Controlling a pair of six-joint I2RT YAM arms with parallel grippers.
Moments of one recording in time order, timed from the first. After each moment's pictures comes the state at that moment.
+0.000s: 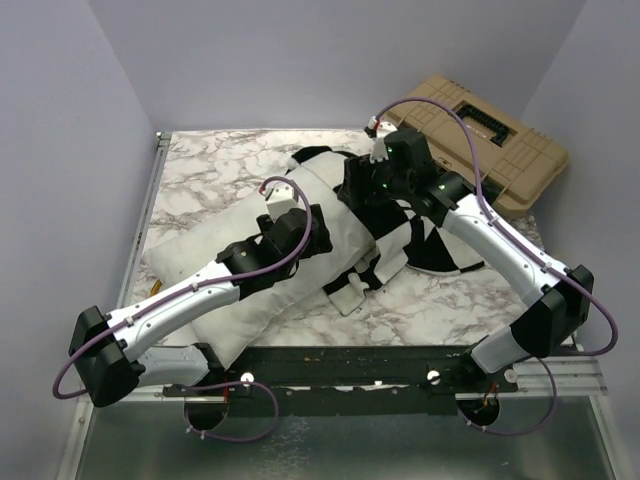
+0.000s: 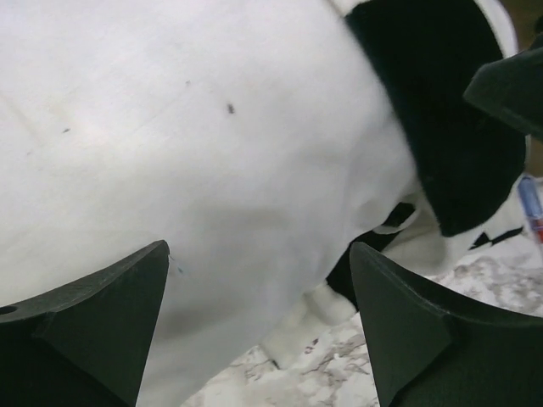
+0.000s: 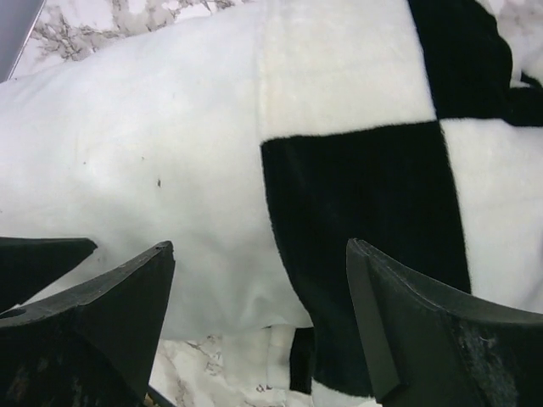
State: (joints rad) left arm -0.91 1.20 1.00 -0.39 -0.53 -0.79; right arm 0.59 1.51 1.47 -0.53 -0.08 0.26
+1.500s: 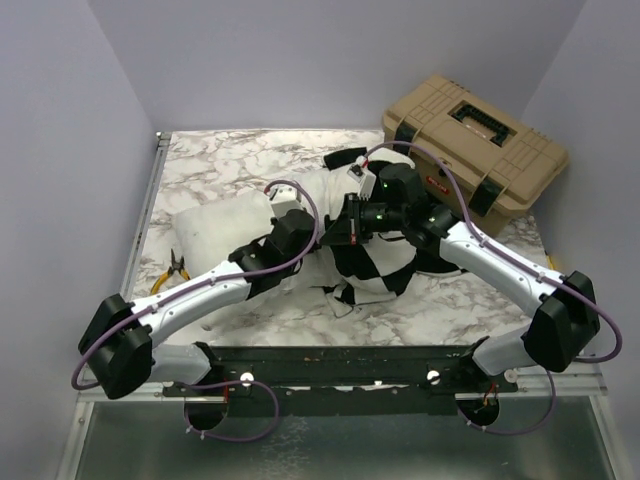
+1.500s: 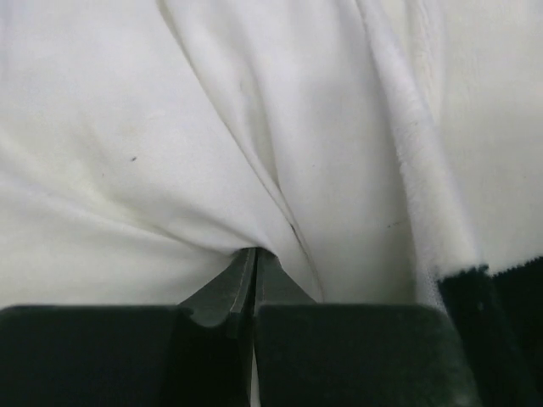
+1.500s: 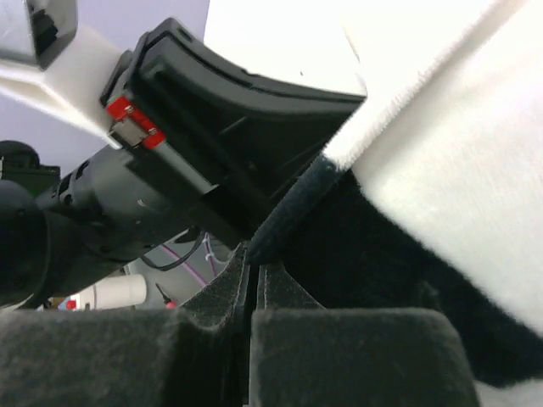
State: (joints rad) left arm -0.84 1.29 0.86 -0.09 -0.51 -0.72; right arm 0.68 1.43 1.17 -0.24 -0.60 0.62
